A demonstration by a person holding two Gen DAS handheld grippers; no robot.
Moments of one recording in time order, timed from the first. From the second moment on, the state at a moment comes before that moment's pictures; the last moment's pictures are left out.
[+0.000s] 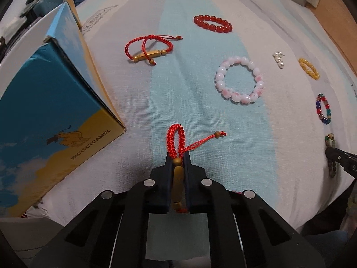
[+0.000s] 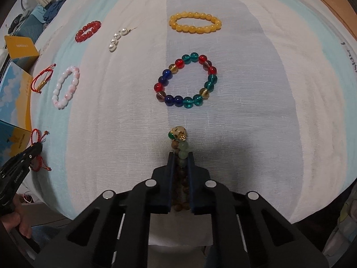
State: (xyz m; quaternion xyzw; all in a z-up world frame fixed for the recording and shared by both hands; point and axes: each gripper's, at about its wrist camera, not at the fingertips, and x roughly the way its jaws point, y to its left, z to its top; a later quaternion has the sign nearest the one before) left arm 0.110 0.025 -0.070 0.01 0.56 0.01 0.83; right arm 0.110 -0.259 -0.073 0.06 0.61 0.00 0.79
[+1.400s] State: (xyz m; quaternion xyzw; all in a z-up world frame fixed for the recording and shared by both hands) left arm 0.090 0.010 -0.018 -0.02 0.52 -0.04 0.85; right arm 0.089 -0.256 -0.019 0.07 0.55 -0.01 0.83
